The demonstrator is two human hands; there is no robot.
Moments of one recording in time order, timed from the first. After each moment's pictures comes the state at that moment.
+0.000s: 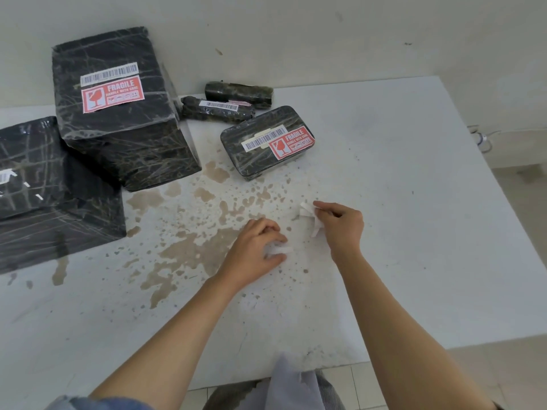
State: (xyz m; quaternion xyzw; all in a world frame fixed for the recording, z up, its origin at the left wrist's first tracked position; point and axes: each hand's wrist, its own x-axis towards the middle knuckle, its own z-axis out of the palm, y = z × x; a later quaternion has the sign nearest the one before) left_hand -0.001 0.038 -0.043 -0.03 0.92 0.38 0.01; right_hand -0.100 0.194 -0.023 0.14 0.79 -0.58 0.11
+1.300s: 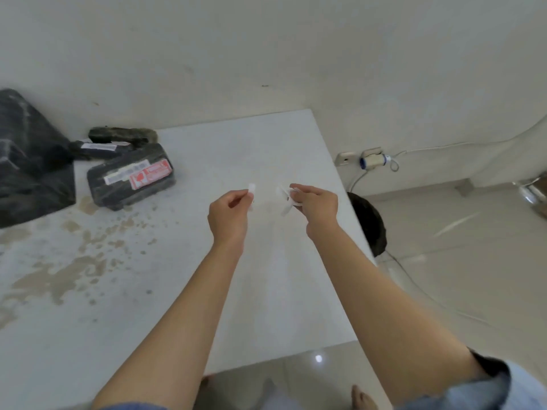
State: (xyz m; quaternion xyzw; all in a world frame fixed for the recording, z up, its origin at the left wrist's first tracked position) left_hand -0.158 0.308 0.046 -0.39 0.67 0.61 -0.16; right_hand -0.234 0.428 0.028 0.19 0.64 -0.73 0.15
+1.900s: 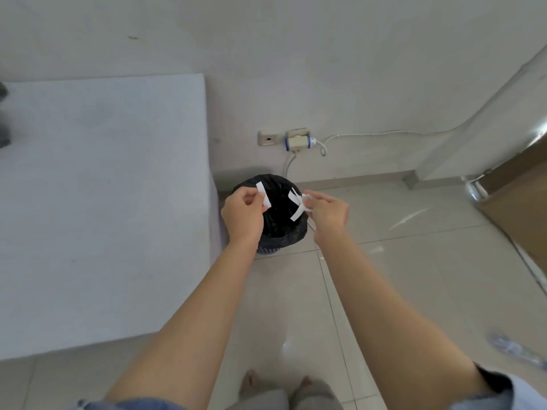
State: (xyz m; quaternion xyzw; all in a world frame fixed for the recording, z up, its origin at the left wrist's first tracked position) left_hand -0.261 0.617 -0.016 -0.40 0.65 0.63 -0.14; right_hand -0.330 0.732 -0.047 0.27 0.67 -0.68 0.13
